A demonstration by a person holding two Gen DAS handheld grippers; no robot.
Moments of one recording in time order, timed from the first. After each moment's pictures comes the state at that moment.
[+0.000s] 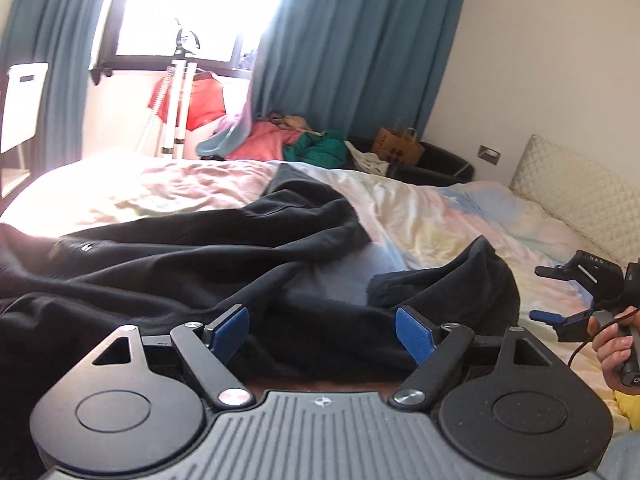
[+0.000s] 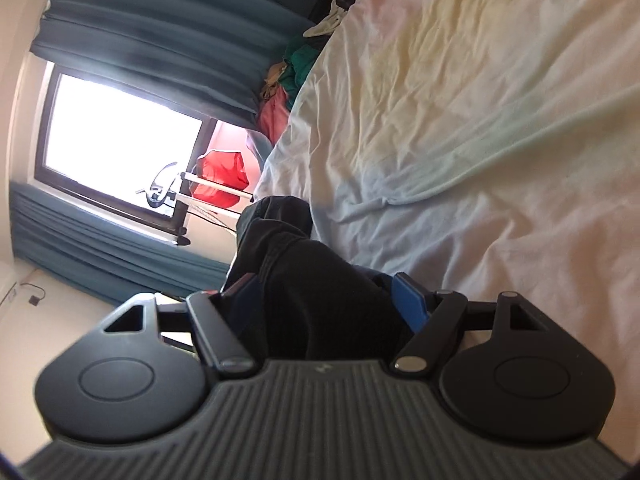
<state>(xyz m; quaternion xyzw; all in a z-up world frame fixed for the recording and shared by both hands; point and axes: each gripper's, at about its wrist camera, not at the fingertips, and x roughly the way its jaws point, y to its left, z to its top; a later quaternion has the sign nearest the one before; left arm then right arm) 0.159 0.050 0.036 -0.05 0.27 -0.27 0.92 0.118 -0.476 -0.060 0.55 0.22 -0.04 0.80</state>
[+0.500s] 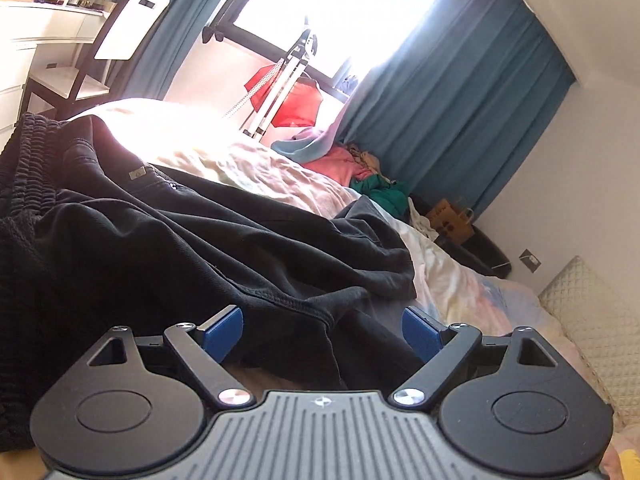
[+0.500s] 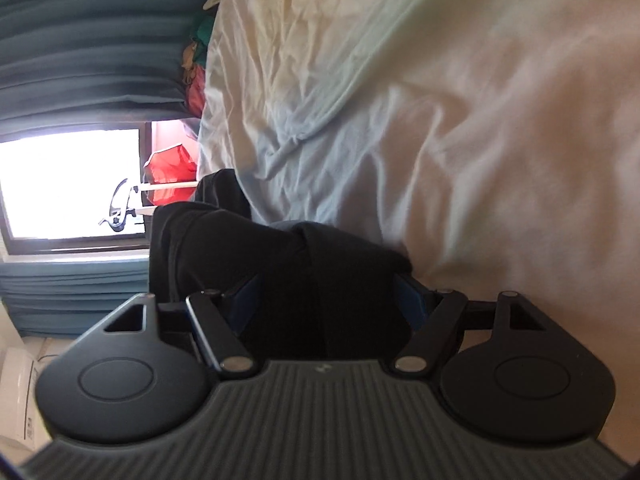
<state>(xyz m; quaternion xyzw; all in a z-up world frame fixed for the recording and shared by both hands) 0.162 0.138 0.021 -0.23 0.27 -0.19 0.92 0.143 -0.466 -0.121 0.66 0.28 -0.04 0.69</state>
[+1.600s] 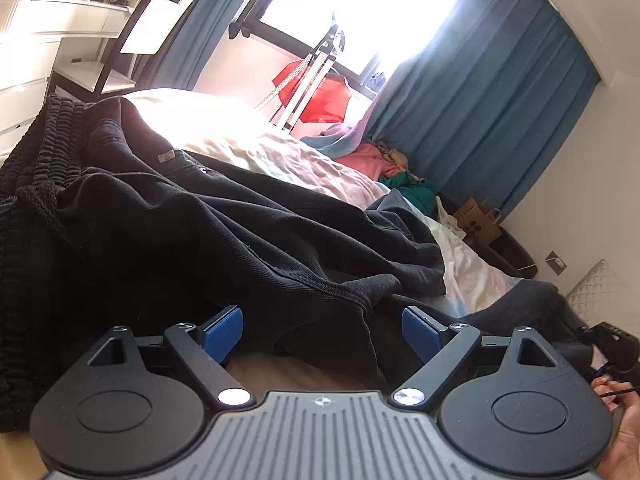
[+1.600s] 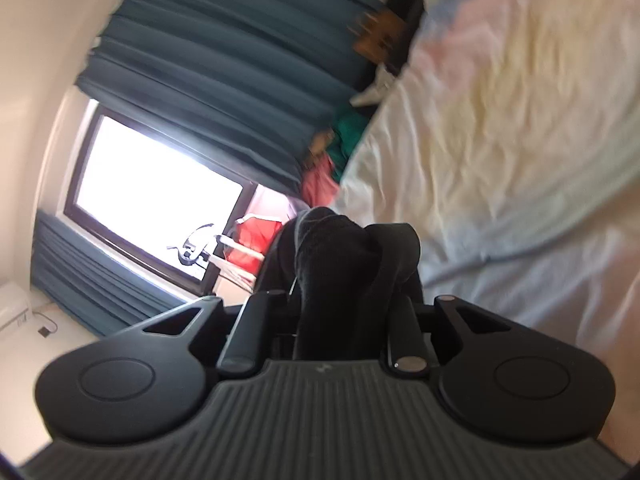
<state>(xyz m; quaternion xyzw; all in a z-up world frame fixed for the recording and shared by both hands) 0.175 0.119 0.003 -0.23 0.28 -0.15 0.92 0.170 -0.403 -0.024 0.49 0.05 -0.07 0.87</state>
